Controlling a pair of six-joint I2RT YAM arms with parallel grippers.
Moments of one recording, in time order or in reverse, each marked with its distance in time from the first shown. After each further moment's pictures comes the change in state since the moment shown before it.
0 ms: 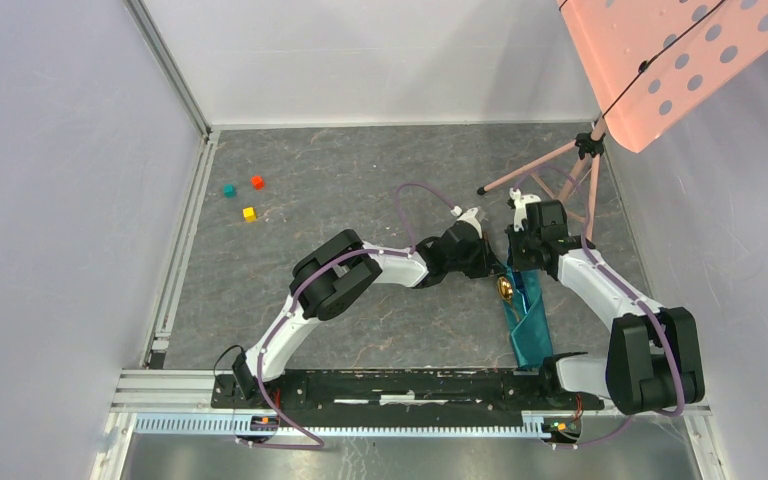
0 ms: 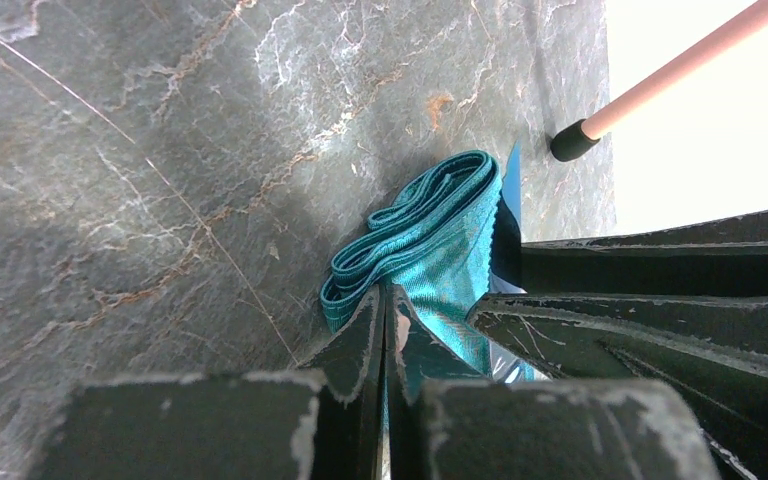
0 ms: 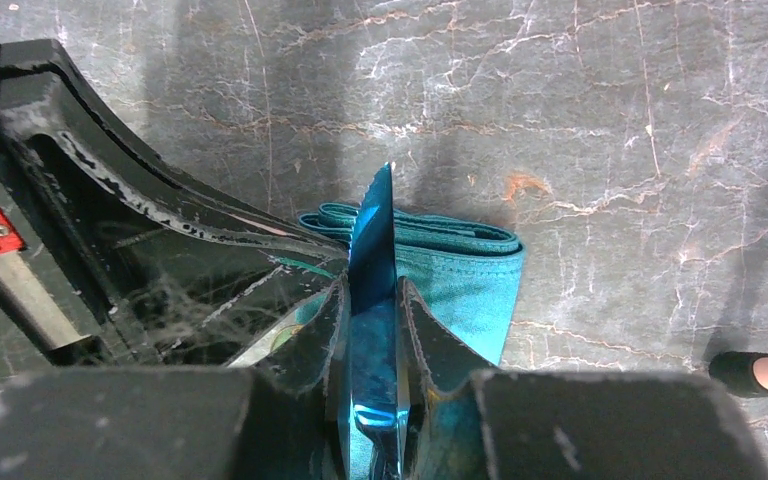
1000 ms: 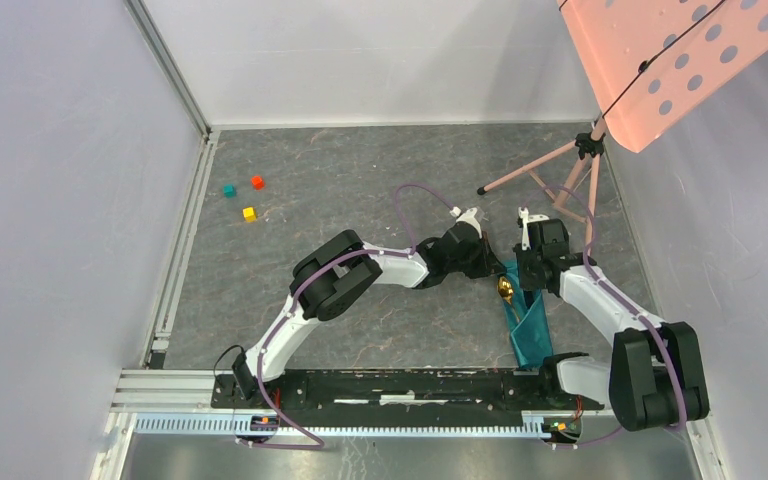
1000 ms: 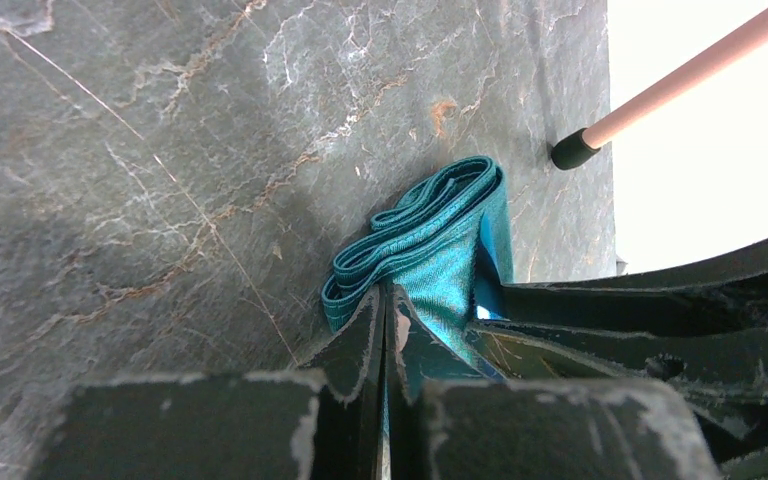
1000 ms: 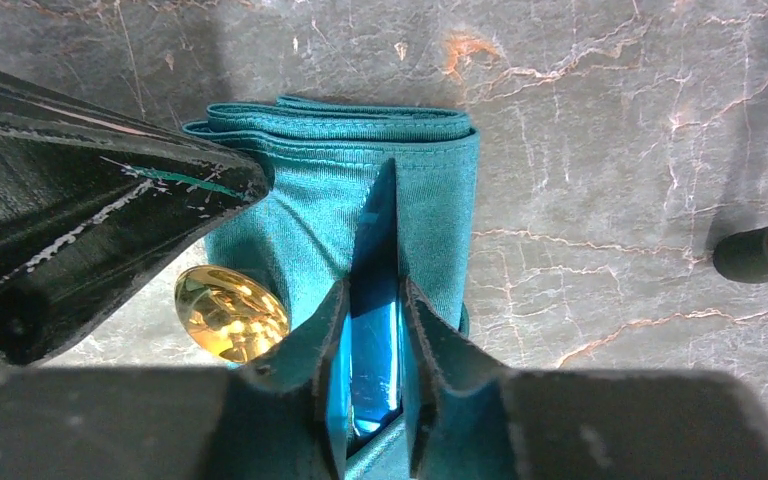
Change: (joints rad) left arm -0.002 -0.001 -0.001 -0.002 -0.023 -0.019; right arm -0.005 -0.074 -0.128 -0.027 0.127 0.051
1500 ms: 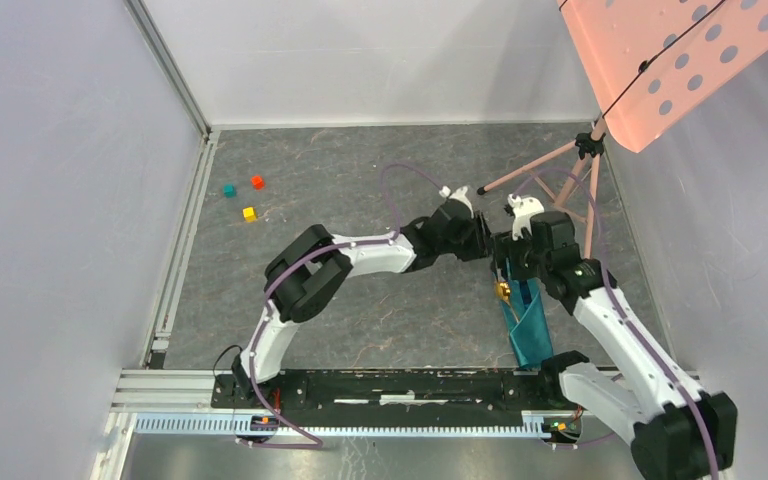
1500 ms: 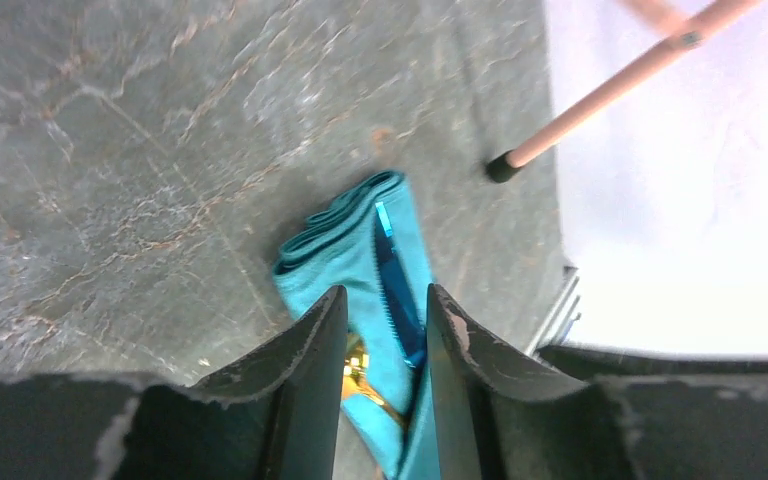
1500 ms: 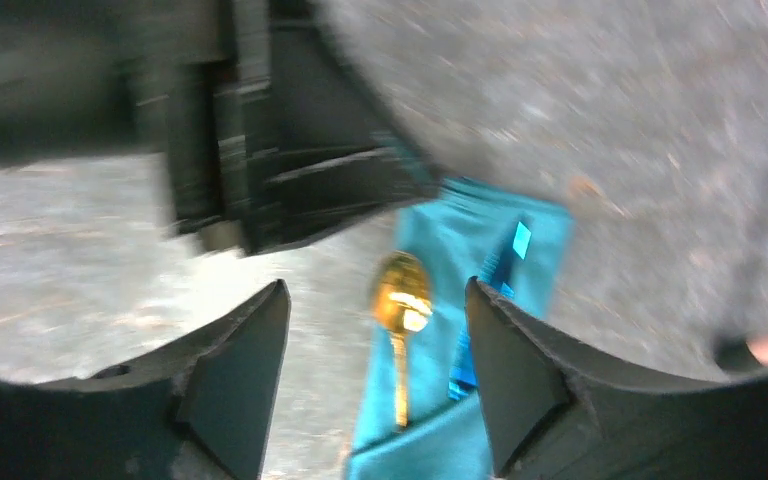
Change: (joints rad) left arm 0.037 -0.147 -0.006 -0.172 0.009 0.000; right arm 0.116 -0.234 0.100 -0.119 -0.108 -0.021
